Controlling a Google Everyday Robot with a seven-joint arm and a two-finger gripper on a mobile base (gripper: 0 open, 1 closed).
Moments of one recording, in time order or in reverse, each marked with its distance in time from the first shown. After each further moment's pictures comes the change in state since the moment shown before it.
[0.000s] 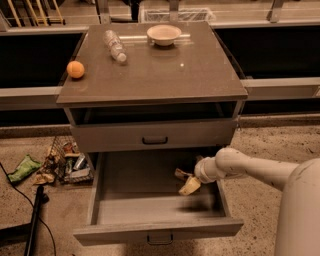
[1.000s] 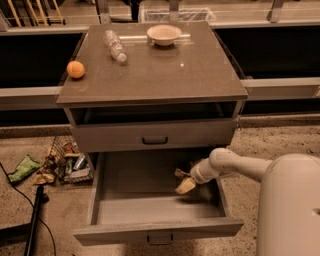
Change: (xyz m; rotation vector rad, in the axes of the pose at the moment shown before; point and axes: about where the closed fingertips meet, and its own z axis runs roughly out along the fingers) arm 0.011 -0.003 0.042 -0.052 0.023 0.043
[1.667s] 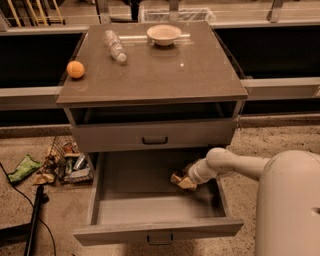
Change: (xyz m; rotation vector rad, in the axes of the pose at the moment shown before) arm -0.007 0.008 0.000 -0.003 0.023 -0.077
